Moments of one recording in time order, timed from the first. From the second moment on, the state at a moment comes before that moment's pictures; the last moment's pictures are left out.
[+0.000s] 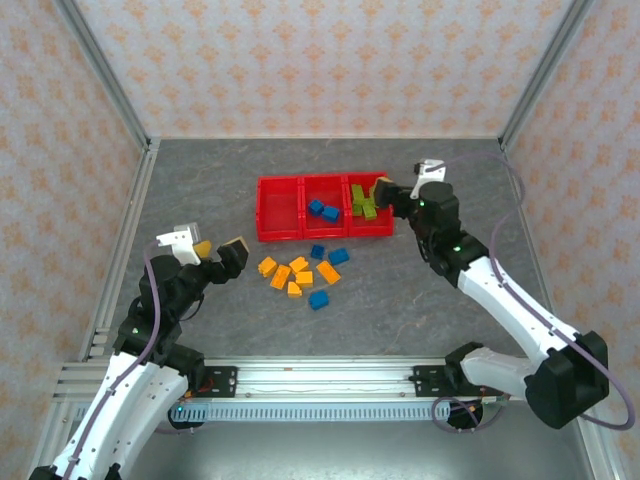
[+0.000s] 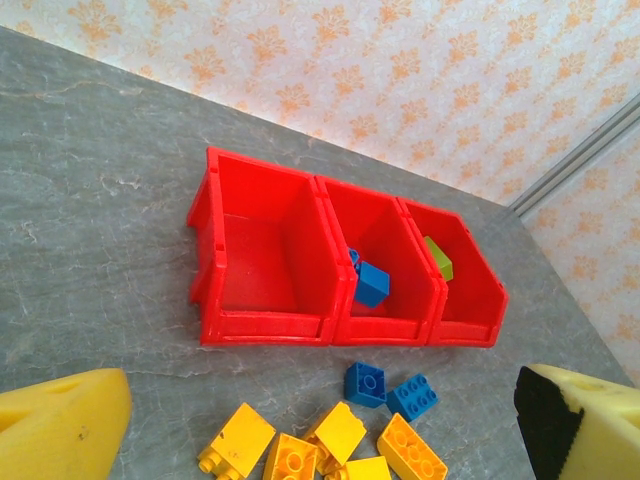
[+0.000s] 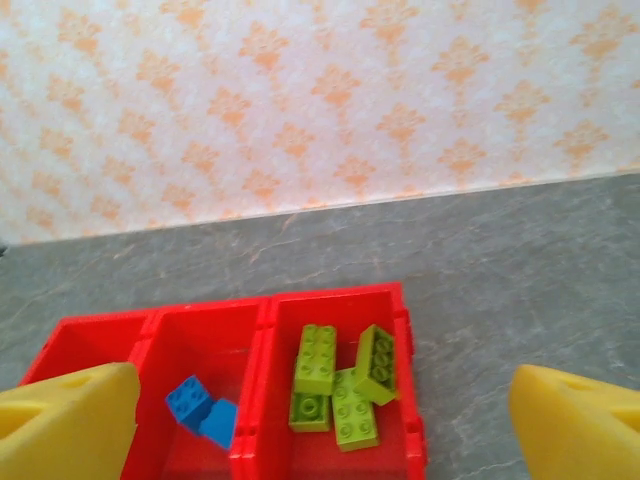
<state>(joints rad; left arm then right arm) -0.25 0.44 0.51 -0.36 0.05 -0.51 0.44 1.12 0.87 -0.05 0.23 0.34</state>
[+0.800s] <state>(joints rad) -0.25 0.51 0.58 -0.42 0.12 -0.53 0.84 1.30 0.88 -0.50 0.08 0.75</state>
